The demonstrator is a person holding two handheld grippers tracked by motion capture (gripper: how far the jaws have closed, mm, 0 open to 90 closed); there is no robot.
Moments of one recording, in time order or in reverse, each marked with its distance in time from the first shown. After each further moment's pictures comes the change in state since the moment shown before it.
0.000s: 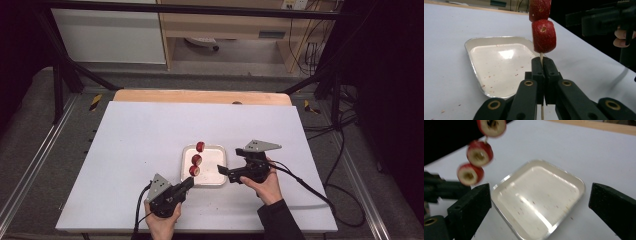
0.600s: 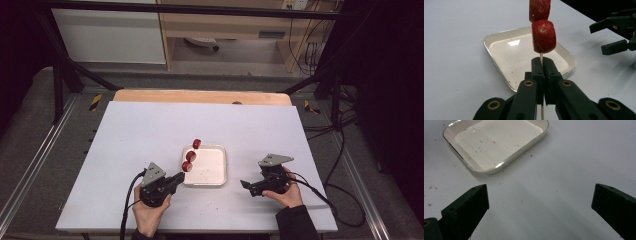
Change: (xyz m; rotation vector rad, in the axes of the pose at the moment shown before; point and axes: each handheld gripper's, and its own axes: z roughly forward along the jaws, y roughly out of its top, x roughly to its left) left arm 0.024 0.031 -0.001 0.169 0.008 0.078; right arm -0.040 -0.058 -0.025 0.183 -0.123 -0.073
